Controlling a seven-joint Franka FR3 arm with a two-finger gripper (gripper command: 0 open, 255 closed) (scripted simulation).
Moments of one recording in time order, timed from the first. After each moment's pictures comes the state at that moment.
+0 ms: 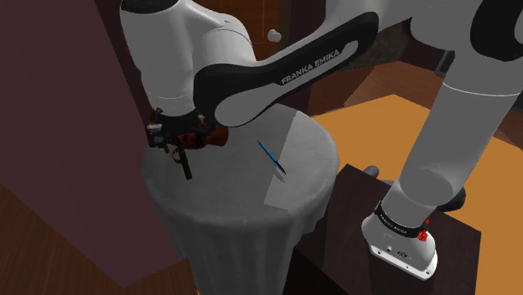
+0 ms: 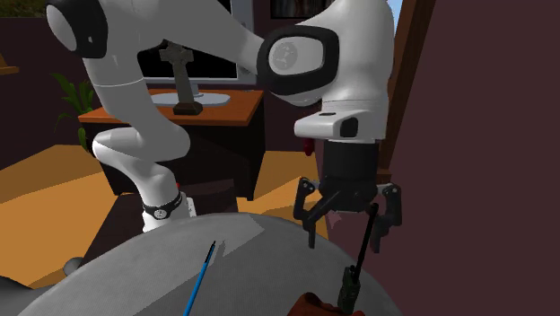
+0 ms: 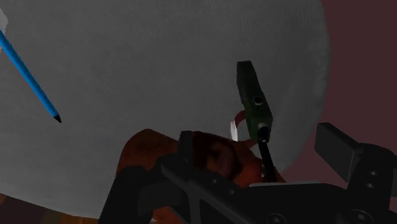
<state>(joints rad) -0.05 0.12 0.88 -1.86 -0.50 2.04 1.37</state>
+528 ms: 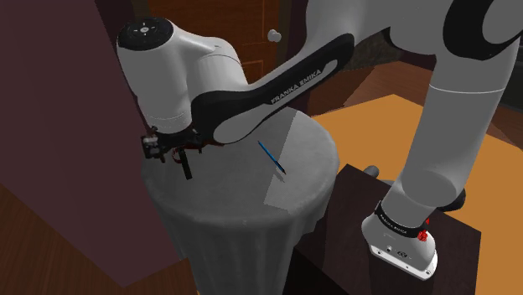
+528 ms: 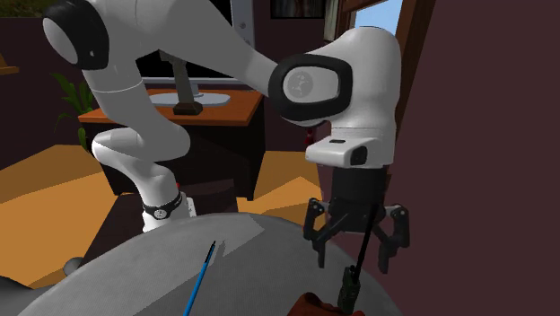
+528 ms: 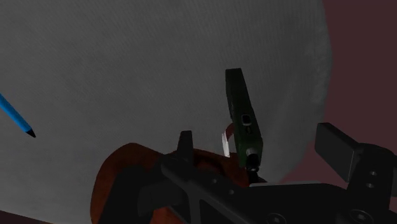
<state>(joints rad) -0.01 0.23 0.86 -1.85 -0.62 2.07 1.48</state>
